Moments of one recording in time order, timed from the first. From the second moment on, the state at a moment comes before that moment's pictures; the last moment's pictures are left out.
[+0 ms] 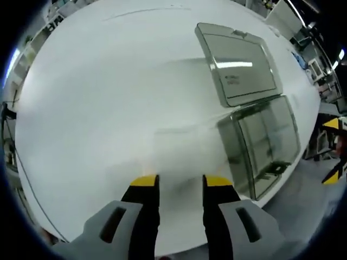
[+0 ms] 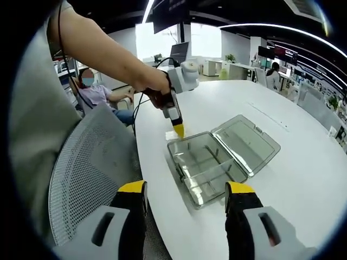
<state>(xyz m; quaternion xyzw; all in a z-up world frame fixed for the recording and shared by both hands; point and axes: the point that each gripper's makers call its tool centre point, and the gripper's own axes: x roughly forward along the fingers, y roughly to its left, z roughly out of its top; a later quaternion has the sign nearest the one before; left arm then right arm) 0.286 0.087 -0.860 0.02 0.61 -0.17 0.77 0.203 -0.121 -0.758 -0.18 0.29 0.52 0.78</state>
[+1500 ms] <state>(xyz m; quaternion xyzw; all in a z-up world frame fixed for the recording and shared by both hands) 0.266 0.052 -0.805 -0.18 0.52 -0.29 0.78 0.230 -0.107 -0.743 -0.04 0.30 0.54 0.78</state>
